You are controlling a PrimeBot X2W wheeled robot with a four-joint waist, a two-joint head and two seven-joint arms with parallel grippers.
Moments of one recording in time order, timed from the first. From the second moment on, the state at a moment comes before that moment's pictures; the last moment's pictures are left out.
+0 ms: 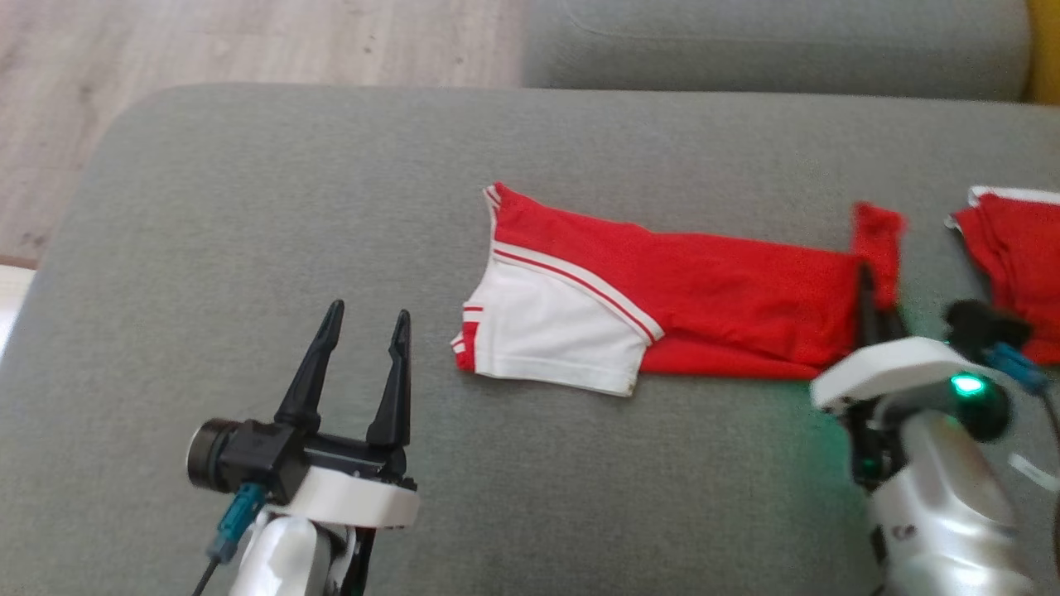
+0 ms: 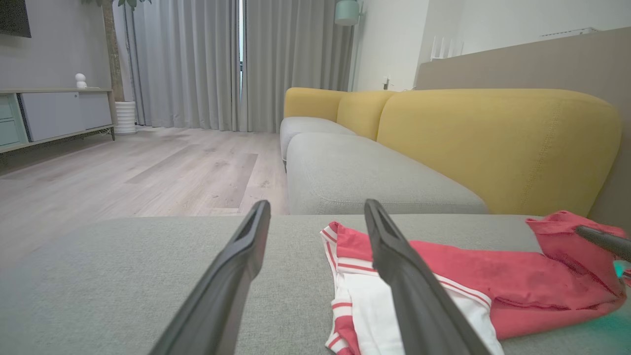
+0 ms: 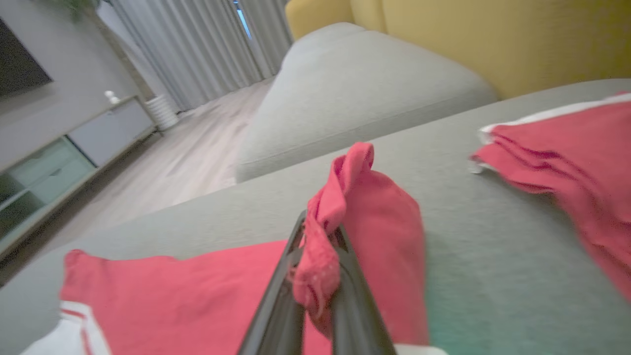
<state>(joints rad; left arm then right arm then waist) -0.14 0.05 -0.23 0.22 -0.17 -0.10 -0.26 -0.45 -0.06 -0.08 0.82 0.32 0.13 -0.24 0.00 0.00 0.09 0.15</state>
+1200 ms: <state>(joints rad) -0.14 0.05 -0.32 0.22 -0.22 -0.08 -0.26 -0.61 -0.06 0.76 0.96 0.94 0.13 -0.24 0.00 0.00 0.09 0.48</state>
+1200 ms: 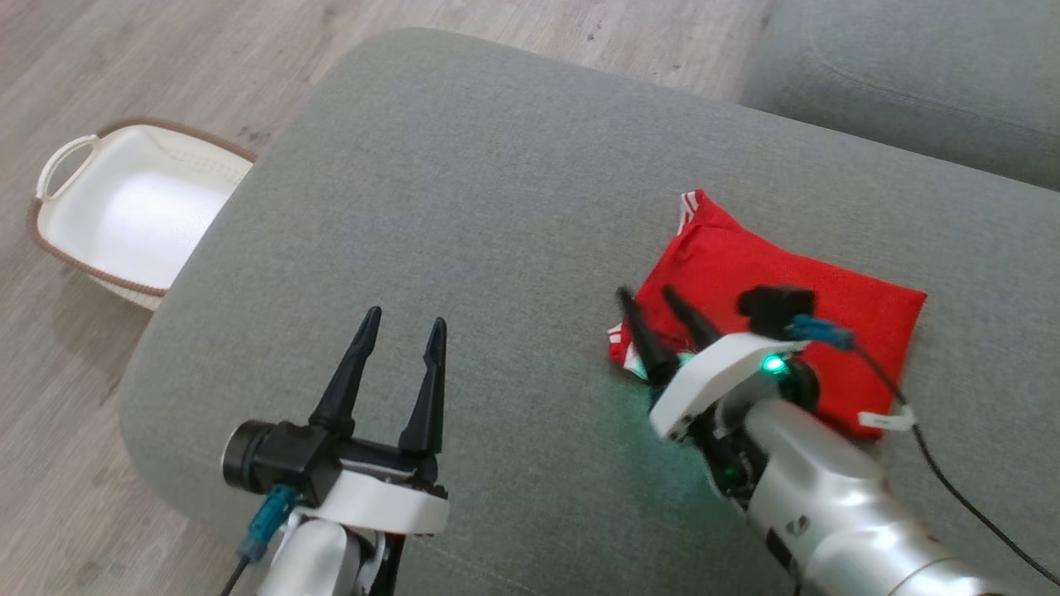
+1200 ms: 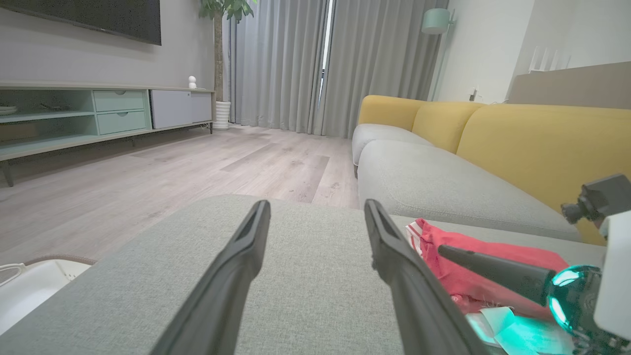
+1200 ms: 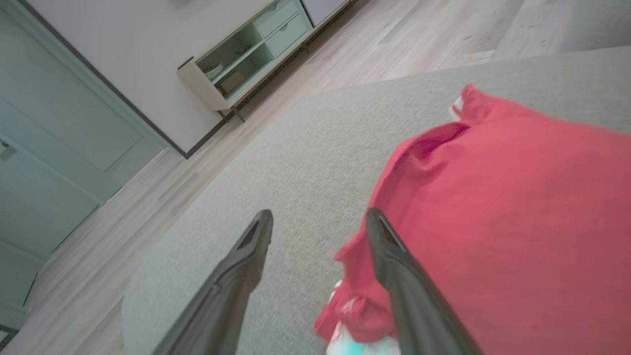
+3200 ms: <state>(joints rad) -0.14 0.05 -0.18 0.21 -0.21 -0.11 -0.26 -0.25 -0.05 0.08 0.47 0.15 0.13 -0.20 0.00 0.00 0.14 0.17</state>
